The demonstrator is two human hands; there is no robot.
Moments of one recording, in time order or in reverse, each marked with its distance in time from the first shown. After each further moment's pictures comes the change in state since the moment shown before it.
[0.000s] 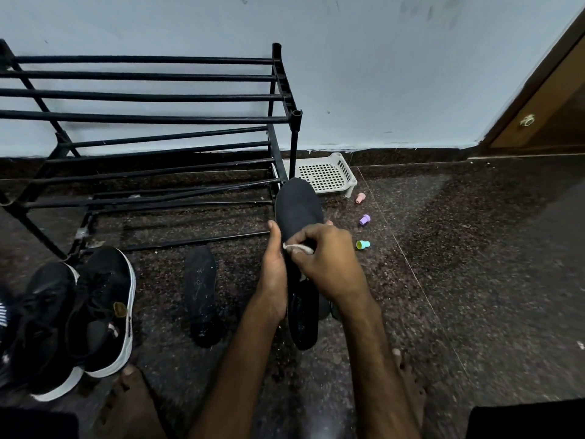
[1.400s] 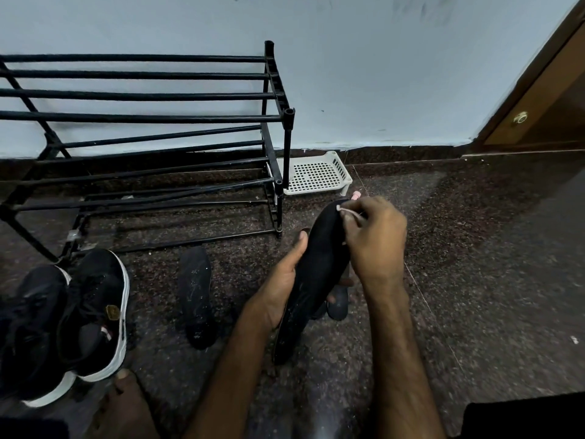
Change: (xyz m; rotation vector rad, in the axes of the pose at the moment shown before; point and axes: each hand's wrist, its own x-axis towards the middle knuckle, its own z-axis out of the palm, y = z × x) left_hand -0.001 -0.013 -0.004 0.185 -0.158 -0.214; right_hand 0.013 0.018 -0.043 -0.202 0.457 0.062
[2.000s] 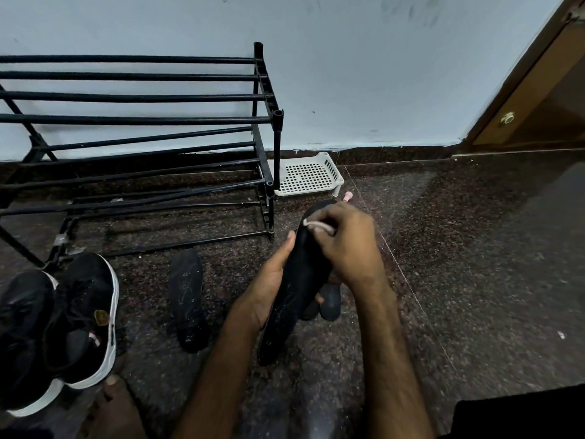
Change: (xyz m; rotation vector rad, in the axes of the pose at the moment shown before) left_hand 0.002 0.002 -0.004 -0.069 -0.075 0.000; right_hand -0.001 0.000 0.003 0.121 -0.287 -0.089
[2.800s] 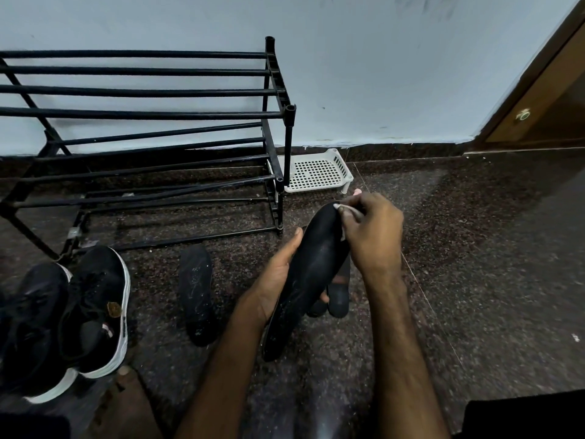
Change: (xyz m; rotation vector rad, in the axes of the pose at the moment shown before) left_hand -0.002 0.004 -0.010 0.022 0.003 -0.060; right_hand 0.008 0.010 0.002 -0.061 0.253 0.094
